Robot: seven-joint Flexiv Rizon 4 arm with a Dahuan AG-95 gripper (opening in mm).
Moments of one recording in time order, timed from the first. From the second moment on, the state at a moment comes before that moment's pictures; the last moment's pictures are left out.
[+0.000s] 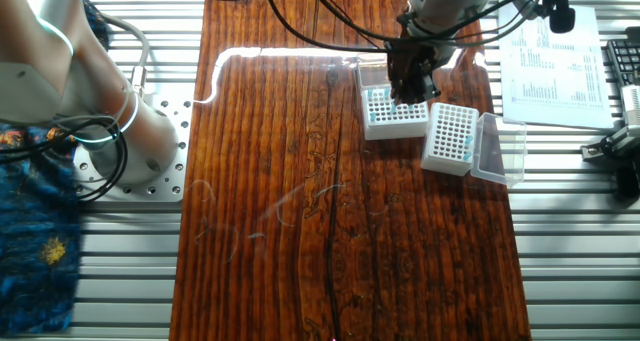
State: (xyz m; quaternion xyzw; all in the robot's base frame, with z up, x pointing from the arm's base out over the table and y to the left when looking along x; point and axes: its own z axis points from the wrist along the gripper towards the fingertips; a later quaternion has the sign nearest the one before) arm 0.492 0.040 0.128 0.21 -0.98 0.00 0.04
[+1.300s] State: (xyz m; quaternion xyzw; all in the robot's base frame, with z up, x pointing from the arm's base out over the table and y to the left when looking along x) arm 0.490 0.037 0.118 0.22 -0.98 0.01 0.04
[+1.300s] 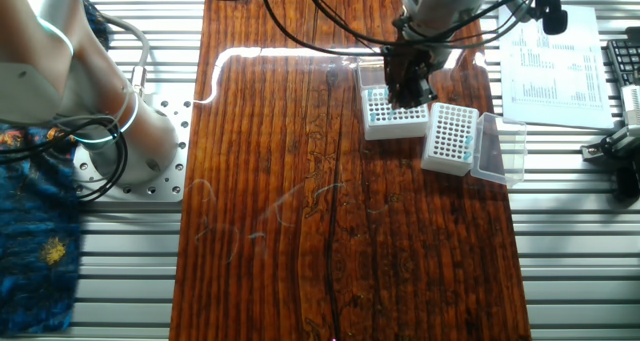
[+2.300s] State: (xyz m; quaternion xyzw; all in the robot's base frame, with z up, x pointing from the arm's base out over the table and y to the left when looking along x) arm 0.492 0.041 0.114 0.22 -0.97 0.00 0.04
